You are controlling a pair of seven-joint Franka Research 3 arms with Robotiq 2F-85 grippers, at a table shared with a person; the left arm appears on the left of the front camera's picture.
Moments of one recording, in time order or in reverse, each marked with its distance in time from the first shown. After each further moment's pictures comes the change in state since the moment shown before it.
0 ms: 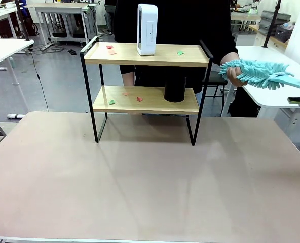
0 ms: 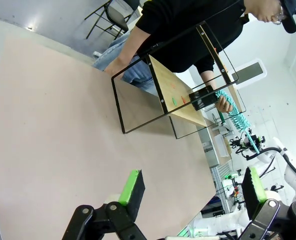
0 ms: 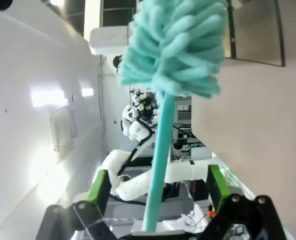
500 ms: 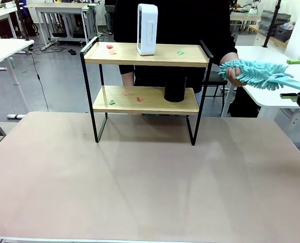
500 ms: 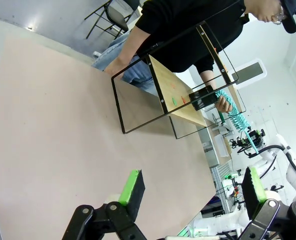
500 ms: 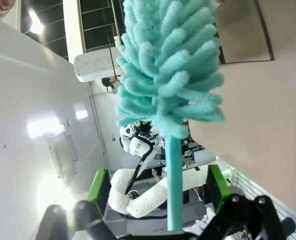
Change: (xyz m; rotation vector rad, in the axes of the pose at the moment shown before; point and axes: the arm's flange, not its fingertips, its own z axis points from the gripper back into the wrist) left arm 0.000 0.000 0.000 0.000 0.000 0.000; right arm 0.015 0.021 -0.015 -0.083 -0.053 -0.136
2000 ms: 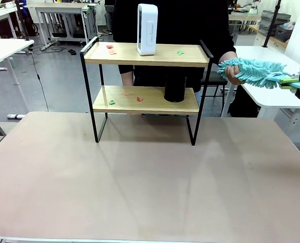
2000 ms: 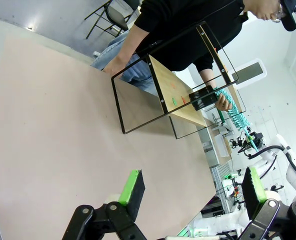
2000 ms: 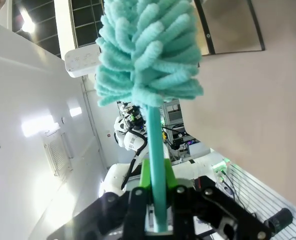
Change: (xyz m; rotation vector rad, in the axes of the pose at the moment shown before) left arm 0.000 0.000 0.000 0.000 0.000 0.000; right arm -0.004 -0.005 0.005 -0.035 0.031 -0.010
